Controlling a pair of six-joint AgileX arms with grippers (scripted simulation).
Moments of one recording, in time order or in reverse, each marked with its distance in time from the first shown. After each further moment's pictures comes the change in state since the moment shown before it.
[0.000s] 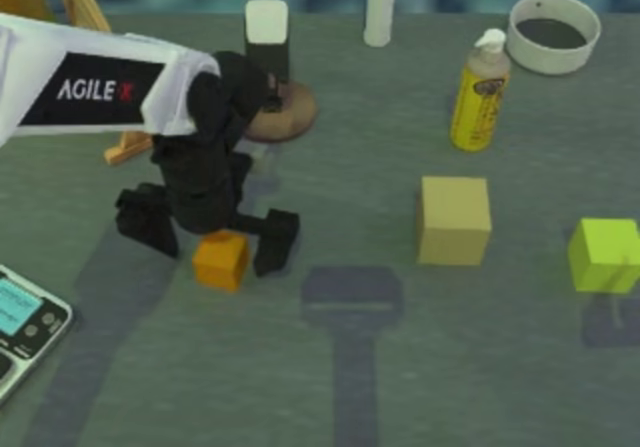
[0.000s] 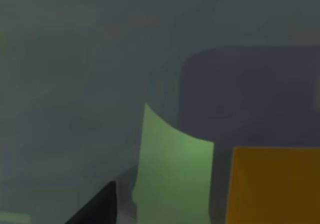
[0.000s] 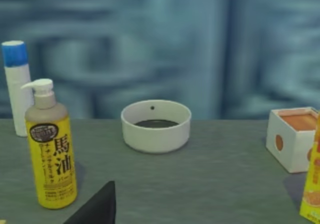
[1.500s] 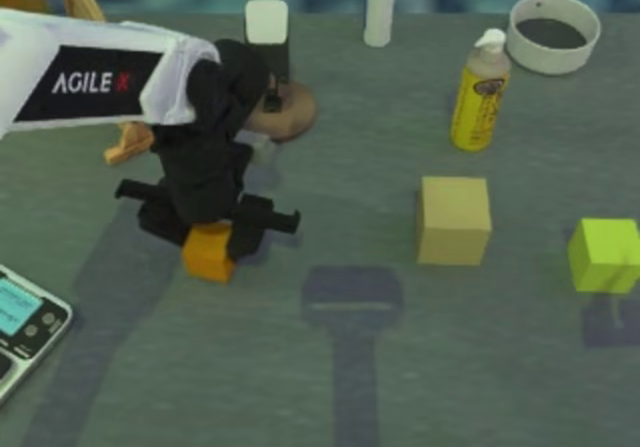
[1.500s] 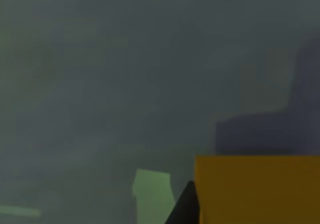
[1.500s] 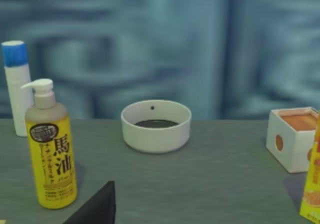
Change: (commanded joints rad) left arm 0.003 -0.049 0.041 -0.055 -0.006 0.004; right arm 0.000 0.000 0.000 0.000 0.000 0.000
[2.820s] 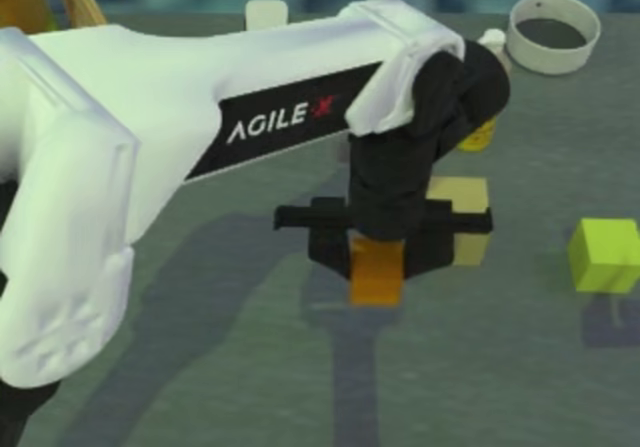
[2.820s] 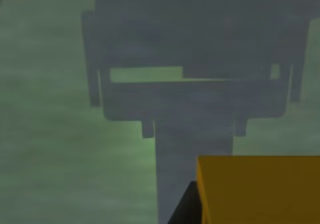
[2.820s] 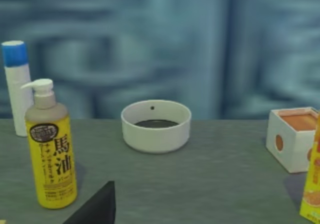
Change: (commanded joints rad) left arm -0.403 0.096 0.417 -0.370 -0.012 -0.630; right arm 0.000 0.000 0.000 0.000 0.000 0.000
